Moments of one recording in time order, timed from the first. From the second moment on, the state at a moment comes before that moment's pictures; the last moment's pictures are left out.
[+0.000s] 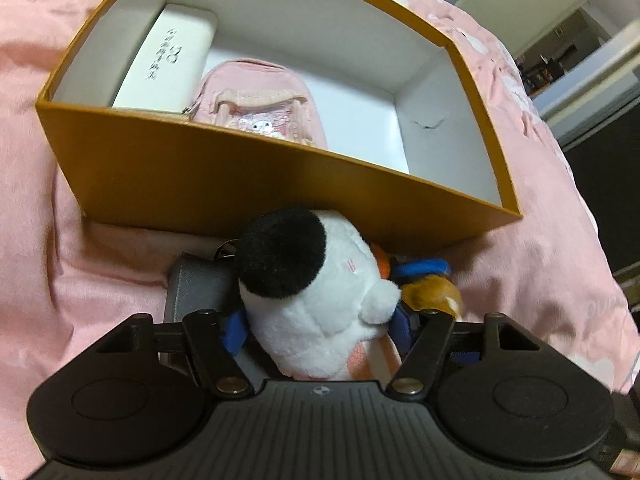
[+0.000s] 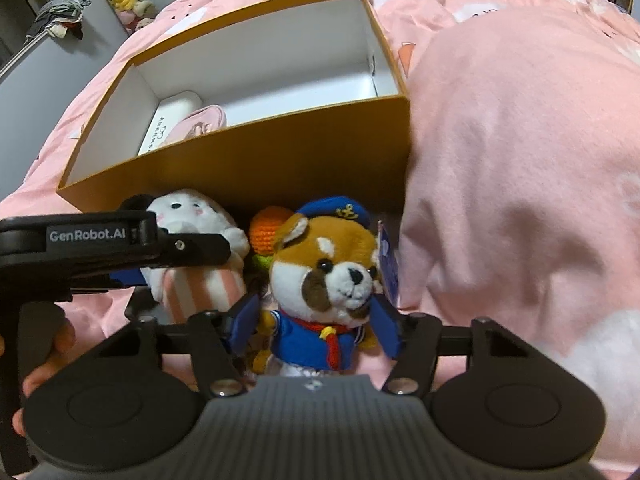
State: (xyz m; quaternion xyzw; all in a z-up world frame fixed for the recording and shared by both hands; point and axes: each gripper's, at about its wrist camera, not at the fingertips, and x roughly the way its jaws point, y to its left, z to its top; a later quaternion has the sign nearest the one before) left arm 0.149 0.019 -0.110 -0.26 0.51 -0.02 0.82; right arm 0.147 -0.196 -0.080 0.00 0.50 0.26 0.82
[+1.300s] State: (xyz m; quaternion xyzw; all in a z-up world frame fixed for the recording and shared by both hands) left arm 0.132 0.030 0.029 -0.20 0.39 -0.12 0.89; right arm 0.145 -0.188 0.045 -0.06 0.37 0.33 0.86
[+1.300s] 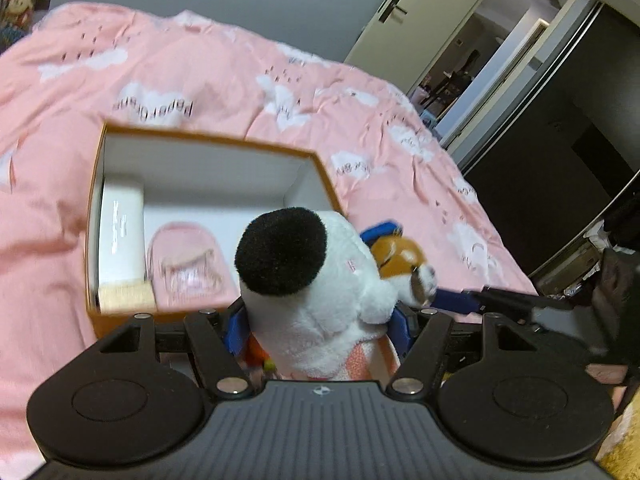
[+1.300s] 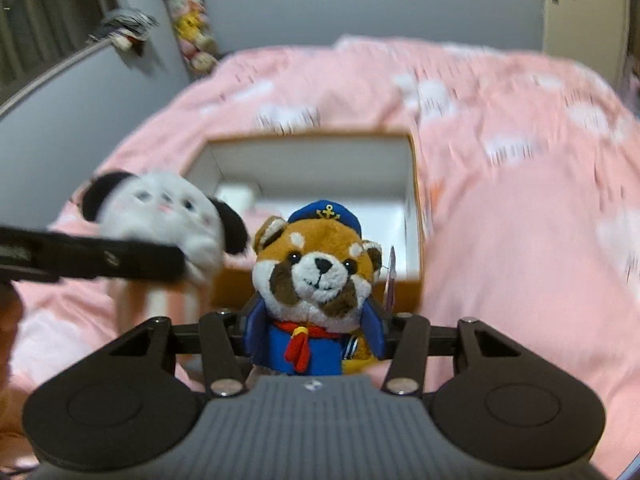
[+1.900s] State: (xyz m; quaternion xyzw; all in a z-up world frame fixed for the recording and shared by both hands) left arm 0.253 0.042 -0.025 -0.20 0.48 -0.15 0.84; right arm 0.270 -0.147 0.011 -0.07 0.44 0.33 0.84
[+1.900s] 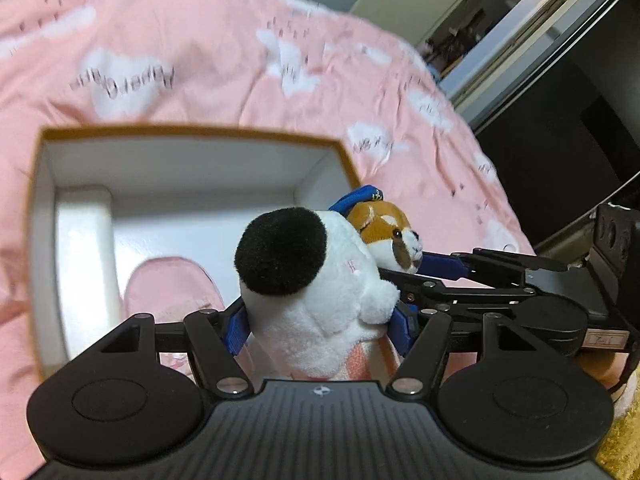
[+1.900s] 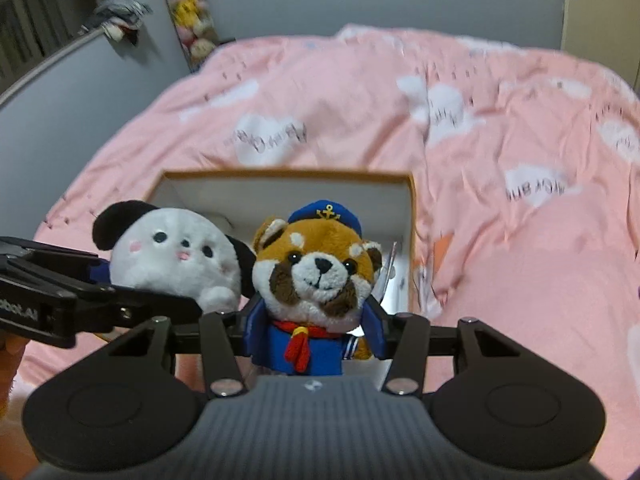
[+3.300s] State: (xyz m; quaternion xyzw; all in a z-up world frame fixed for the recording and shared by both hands) left arm 0.280 0.007 -0.072 -0.05 0.53 -0.16 0.83; right arm 0.294 -0.146 -0.017 -0.09 0.50 0.31 0.80
